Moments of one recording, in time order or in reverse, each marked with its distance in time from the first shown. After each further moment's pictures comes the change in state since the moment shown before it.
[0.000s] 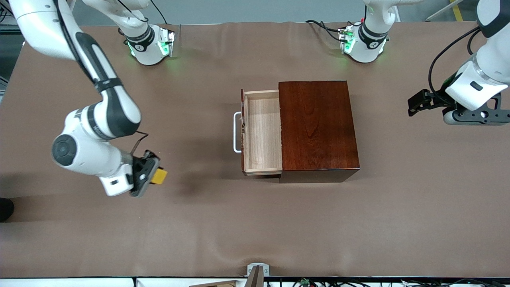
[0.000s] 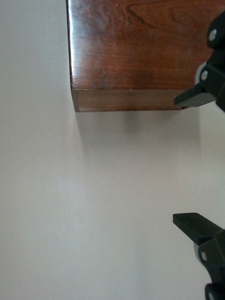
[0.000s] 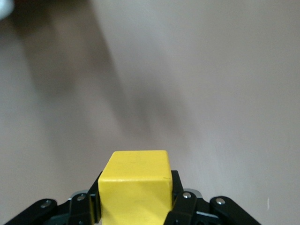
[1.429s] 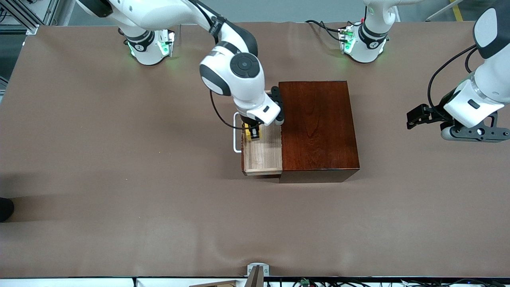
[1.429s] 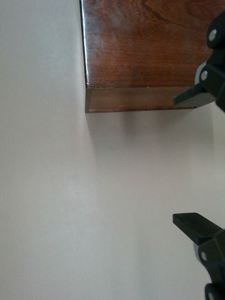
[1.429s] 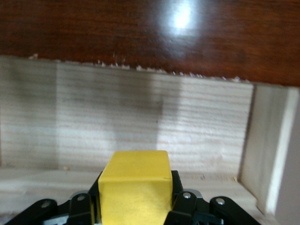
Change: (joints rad) left arm 0.006 0.076 -0.008 0.042 -0.003 0.041 0.007; right arm 0.546 0.120 0.064 0.199 -0.358 -0.072 0.281
